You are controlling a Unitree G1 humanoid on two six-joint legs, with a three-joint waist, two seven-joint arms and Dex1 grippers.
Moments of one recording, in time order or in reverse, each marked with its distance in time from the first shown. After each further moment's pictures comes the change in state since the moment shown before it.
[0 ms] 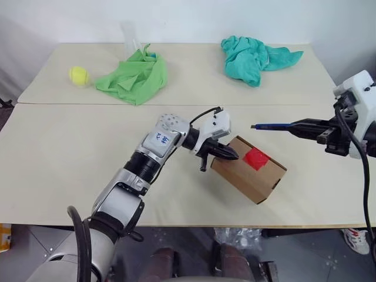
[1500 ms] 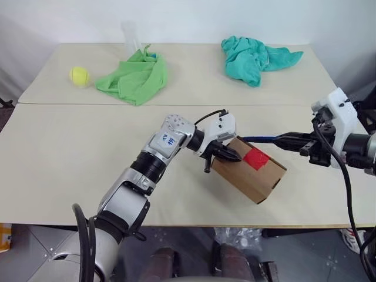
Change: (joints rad) left arm -0.019 -0.030 0.002 0.037 0.045 -0.029 0.004; right arm 0.055 0.038 0.034 -0.029 0.078 -0.004 -0.075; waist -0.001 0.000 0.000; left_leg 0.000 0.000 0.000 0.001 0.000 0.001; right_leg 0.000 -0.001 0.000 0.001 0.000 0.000
